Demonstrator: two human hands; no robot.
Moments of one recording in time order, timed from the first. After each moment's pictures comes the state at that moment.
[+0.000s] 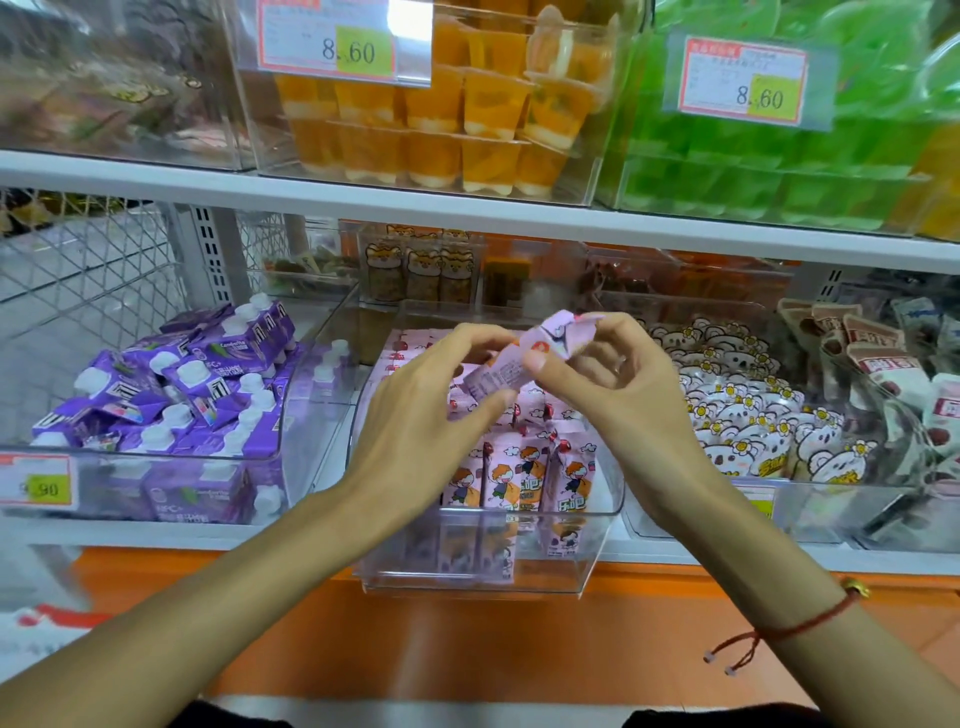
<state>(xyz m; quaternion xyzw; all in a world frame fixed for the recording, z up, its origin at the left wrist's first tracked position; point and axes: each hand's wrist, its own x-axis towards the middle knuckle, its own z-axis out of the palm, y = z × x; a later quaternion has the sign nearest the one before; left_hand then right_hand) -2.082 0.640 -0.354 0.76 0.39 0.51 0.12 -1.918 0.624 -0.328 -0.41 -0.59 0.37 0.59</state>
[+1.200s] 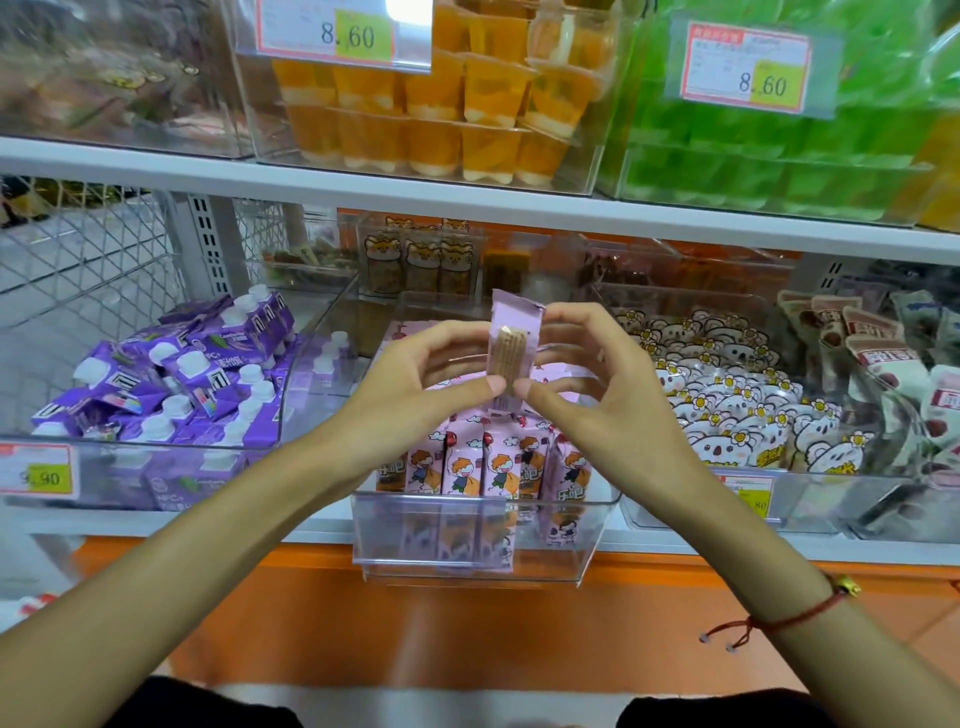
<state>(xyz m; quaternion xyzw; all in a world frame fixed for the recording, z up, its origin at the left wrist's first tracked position) -2.097 0.648 -0.343 0.69 0.35 0.46 0.44 -1.920 0.620 -0.329 -0.40 -0.73 0.24 0.50</state>
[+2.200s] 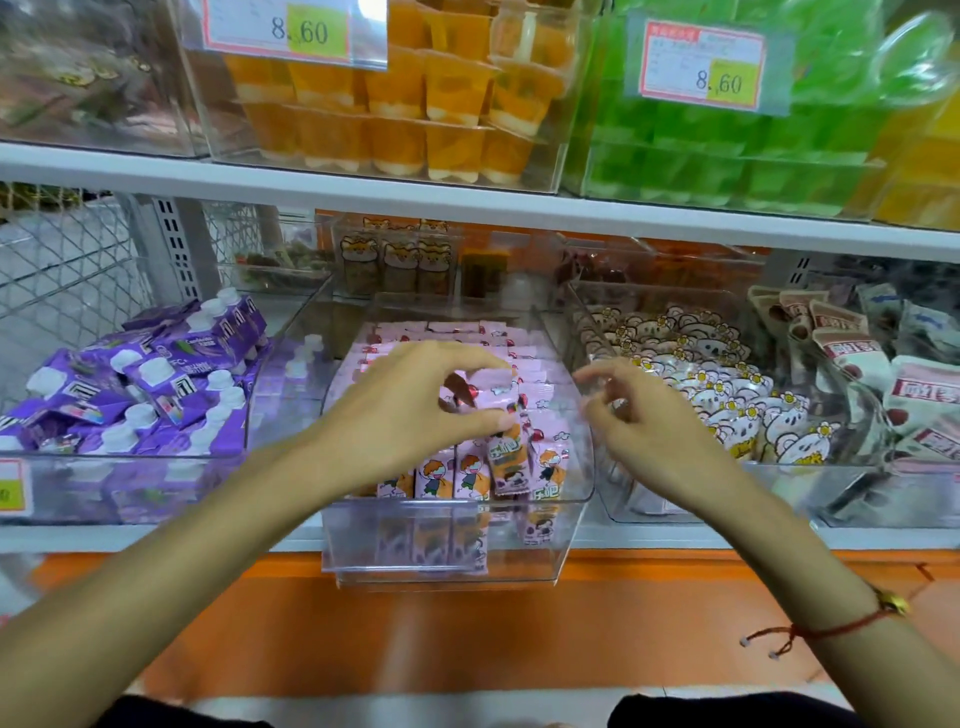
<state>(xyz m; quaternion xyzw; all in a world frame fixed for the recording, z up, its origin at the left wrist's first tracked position) -2.082 0.650 -0.336 0.83 0.44 0.30 0.16 -1.865 0.632 -0.347 -0.62 -0.70 0.12 0.34</state>
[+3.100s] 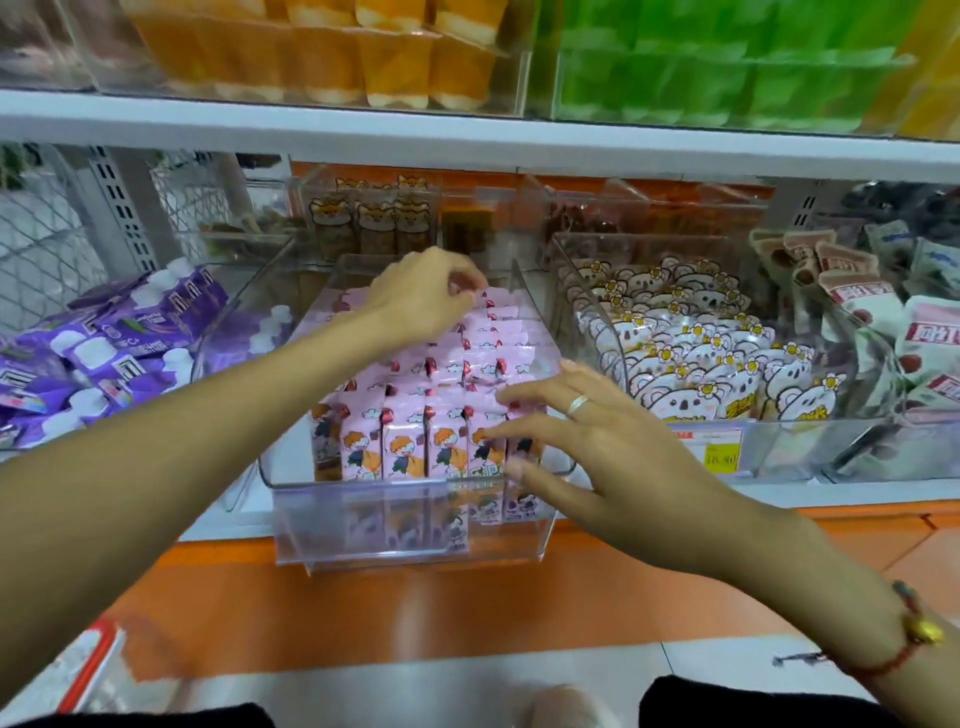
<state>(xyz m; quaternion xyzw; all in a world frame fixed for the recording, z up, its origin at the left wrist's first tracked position) -2.036 0.752 -0.334 0.81 0.52 0.26 0.10 -1.865 0.605 -0.367 -0.46 -0.87 -0.02 0.17</state>
